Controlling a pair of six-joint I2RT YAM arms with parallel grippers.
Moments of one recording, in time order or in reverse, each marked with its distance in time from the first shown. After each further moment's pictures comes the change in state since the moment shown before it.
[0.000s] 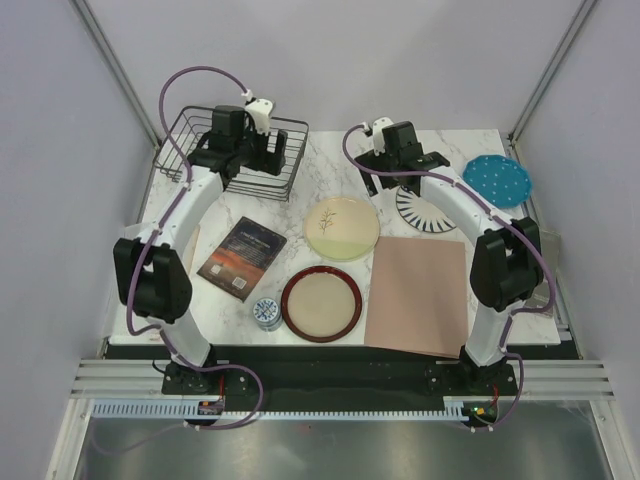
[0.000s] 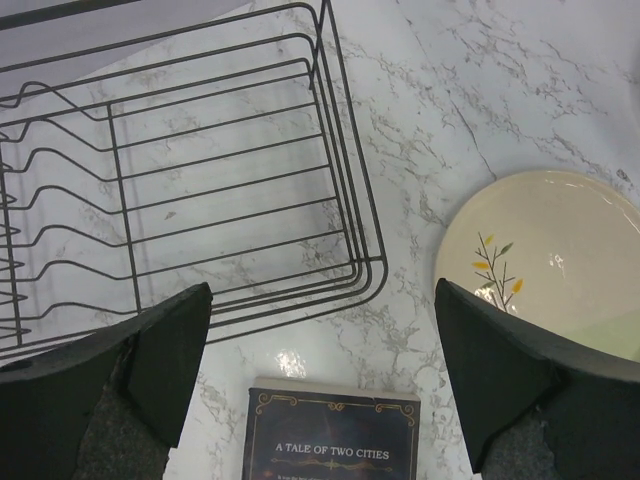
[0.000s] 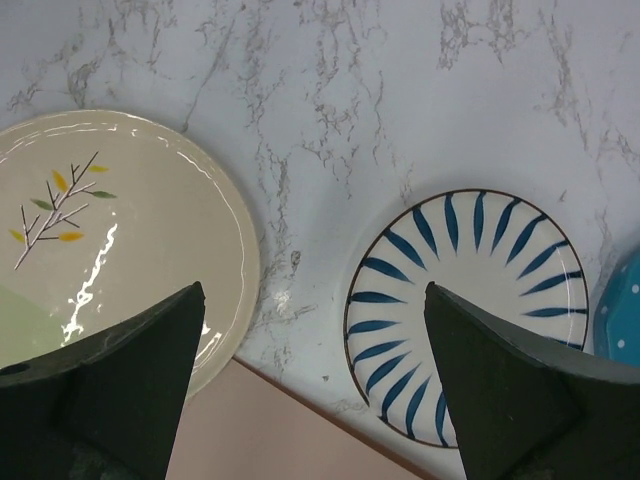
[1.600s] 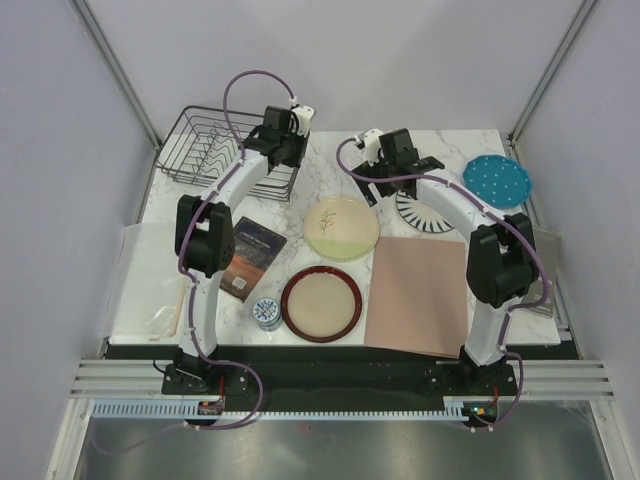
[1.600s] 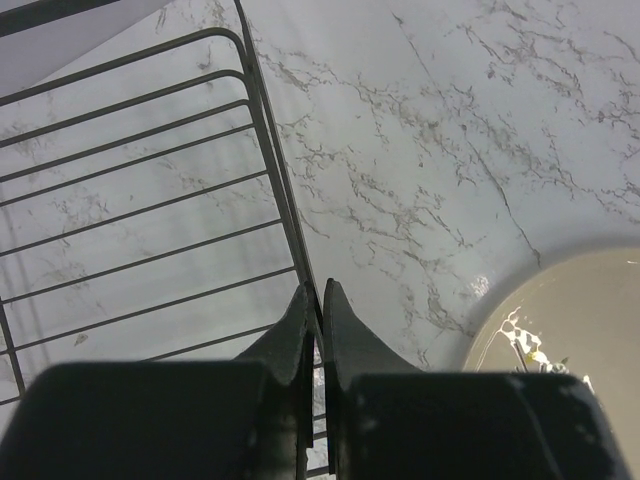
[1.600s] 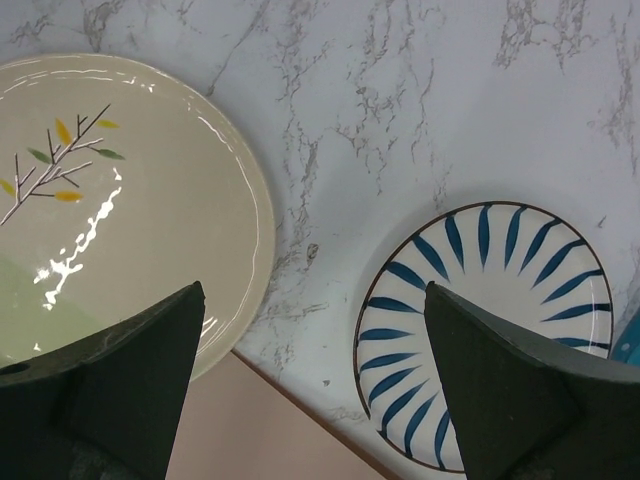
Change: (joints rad) left arm -0.093 0.532 0.417 0.003 -0.039 0.033; right arm 0.000 0.037 -0.038 0.018 -0.089 -0.125
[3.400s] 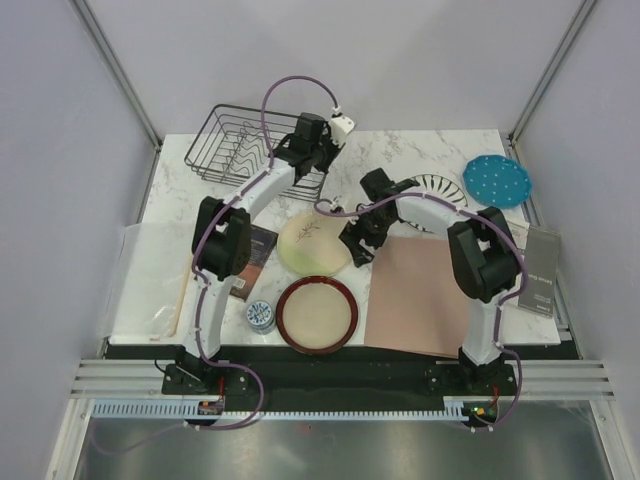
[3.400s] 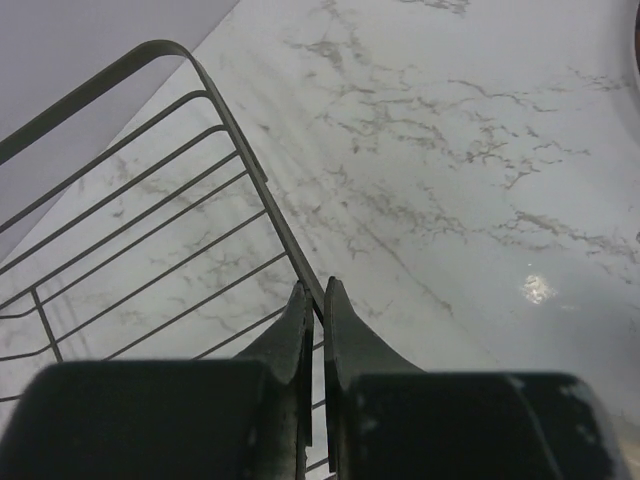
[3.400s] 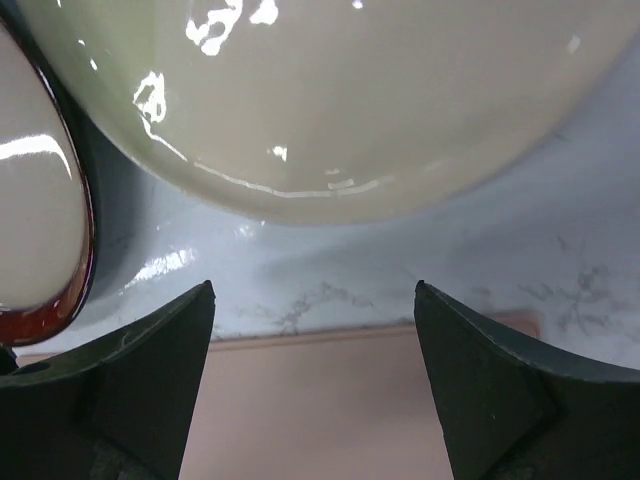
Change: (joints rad) left arm -0.131 0.014 -0.010 0.139 0.013 0.181; right arm 0.098 0.109 -0.126 -0.277 -0.460 -0.280
